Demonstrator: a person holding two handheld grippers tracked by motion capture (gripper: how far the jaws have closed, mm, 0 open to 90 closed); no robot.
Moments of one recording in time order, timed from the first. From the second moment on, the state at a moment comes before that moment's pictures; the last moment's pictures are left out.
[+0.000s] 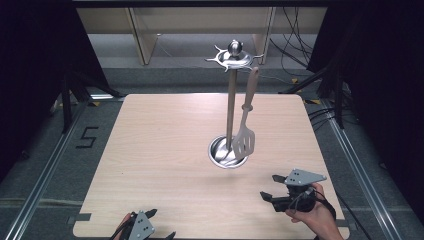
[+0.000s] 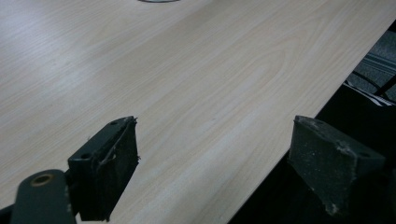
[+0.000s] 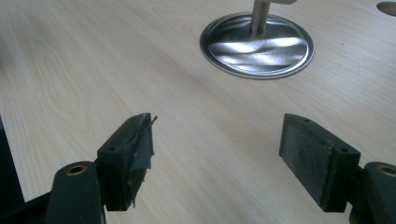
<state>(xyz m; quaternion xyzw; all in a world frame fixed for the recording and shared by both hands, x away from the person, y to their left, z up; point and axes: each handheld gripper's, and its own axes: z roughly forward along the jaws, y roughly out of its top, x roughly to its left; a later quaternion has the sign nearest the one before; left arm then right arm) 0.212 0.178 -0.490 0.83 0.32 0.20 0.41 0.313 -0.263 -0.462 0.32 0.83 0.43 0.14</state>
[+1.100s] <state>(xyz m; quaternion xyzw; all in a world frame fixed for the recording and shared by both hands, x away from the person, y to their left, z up) 0.212 0.178 -0.491 0.83 0.31 0.21 0.40 0.282 -0.262 -0.476 0.31 0.84 0.41 0.17</state>
